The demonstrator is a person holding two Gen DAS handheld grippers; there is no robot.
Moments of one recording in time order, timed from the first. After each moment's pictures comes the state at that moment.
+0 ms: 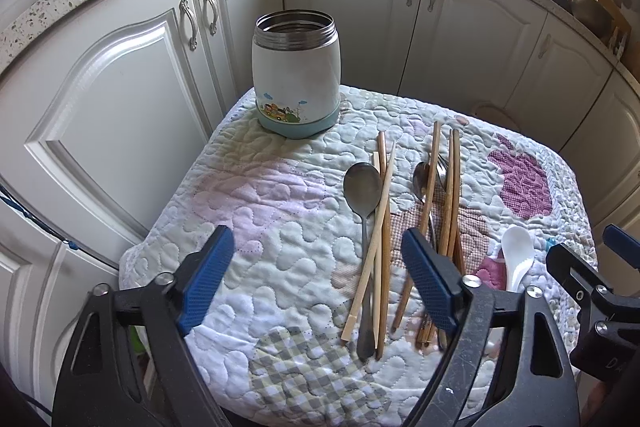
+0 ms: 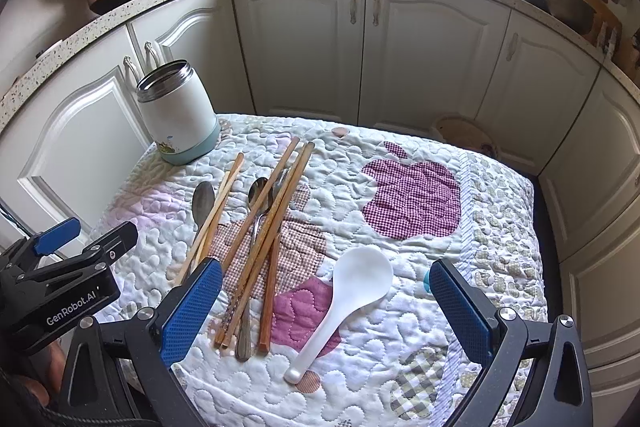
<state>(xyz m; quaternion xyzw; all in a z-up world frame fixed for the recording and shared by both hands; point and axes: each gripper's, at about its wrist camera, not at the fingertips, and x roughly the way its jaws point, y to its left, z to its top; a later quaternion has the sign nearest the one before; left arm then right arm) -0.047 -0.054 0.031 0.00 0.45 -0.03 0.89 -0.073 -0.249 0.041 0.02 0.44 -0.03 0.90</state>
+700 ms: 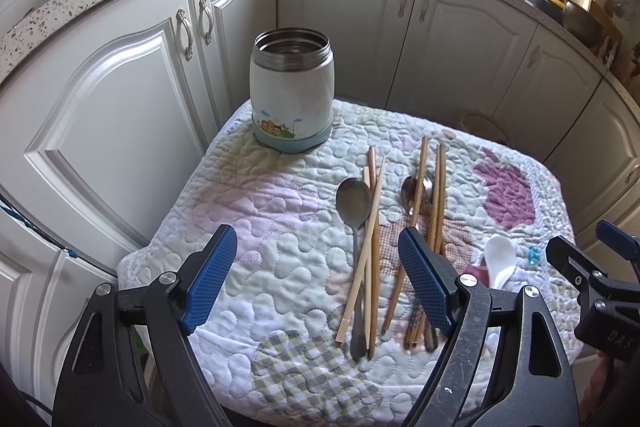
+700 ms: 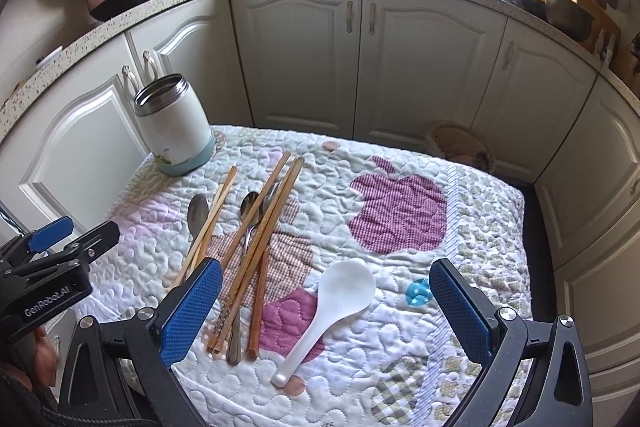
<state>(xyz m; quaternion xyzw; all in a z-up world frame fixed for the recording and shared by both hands) -0.049 -0.047 0.052 -0.01 0.44 -0.06 0.90 -0.073 -0.264 0.062 0.01 0.43 -0.04 0.90</state>
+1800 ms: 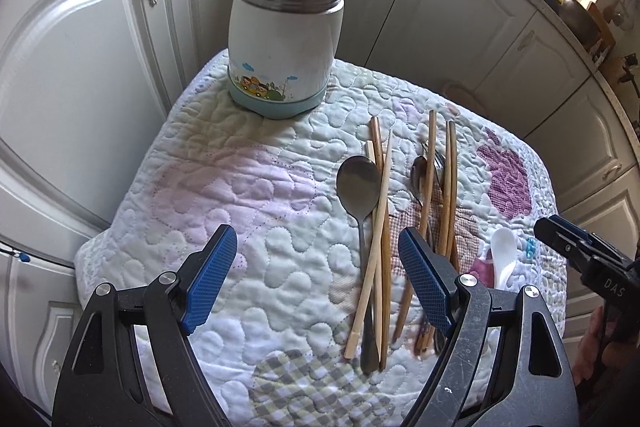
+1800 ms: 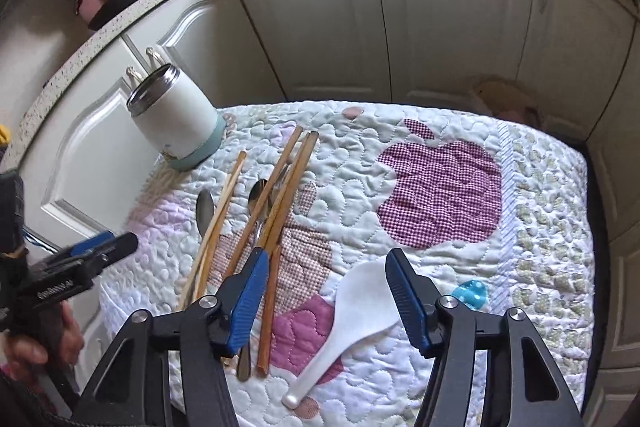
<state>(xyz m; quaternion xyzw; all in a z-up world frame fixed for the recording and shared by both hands) 0.004 -0.025 0.008 -0.05 0.52 -0.12 0.85 -0.025 -0.296 0.014 0.11 0.49 0.05 0.86</state>
